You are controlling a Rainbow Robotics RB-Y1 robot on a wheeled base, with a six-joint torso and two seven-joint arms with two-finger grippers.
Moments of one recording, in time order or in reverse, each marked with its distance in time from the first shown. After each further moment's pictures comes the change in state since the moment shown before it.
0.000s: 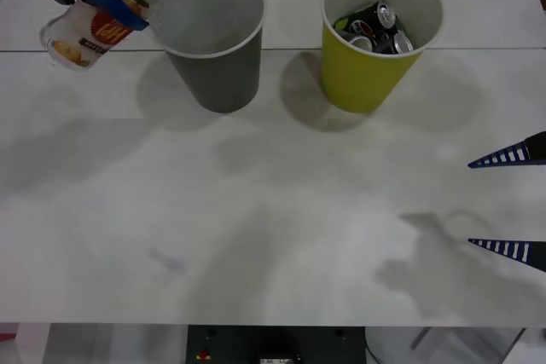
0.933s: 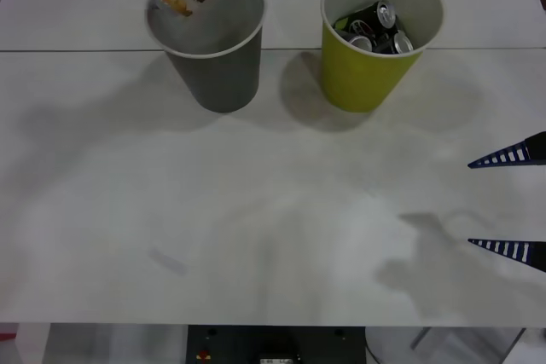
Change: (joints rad) right arm 0.000 0.000 0.000 0.000 0.000 0.000 0.000; left arm -0.275 -0.376 -0.112 0.491 -0.169 0.189 0.005
